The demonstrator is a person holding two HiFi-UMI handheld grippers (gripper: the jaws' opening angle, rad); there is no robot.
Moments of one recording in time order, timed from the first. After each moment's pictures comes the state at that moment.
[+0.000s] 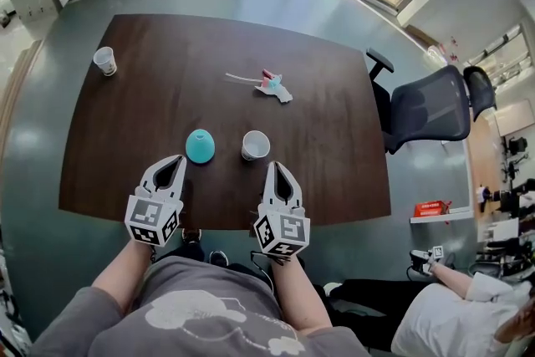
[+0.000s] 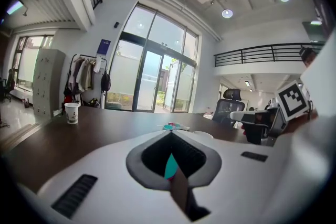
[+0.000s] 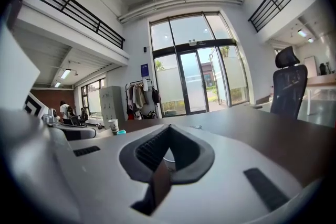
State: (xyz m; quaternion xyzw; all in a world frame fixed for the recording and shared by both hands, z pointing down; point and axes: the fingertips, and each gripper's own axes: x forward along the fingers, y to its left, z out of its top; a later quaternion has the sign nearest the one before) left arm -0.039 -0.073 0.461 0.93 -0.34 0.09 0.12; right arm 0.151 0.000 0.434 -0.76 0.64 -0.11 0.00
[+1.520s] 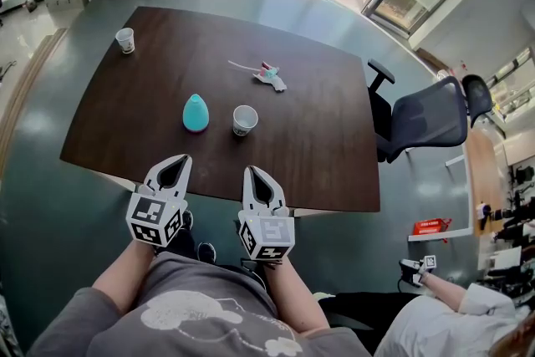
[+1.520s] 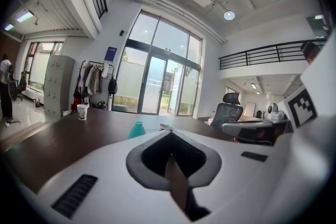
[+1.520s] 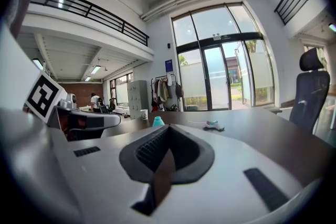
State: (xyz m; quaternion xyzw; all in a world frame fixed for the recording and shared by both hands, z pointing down) left arm -0.020 0.062 0.424 0.91 -0.39 0.07 0.12; right arm 0.108 0.107 0.417 -0.66 0.74 -0.10 -0.05
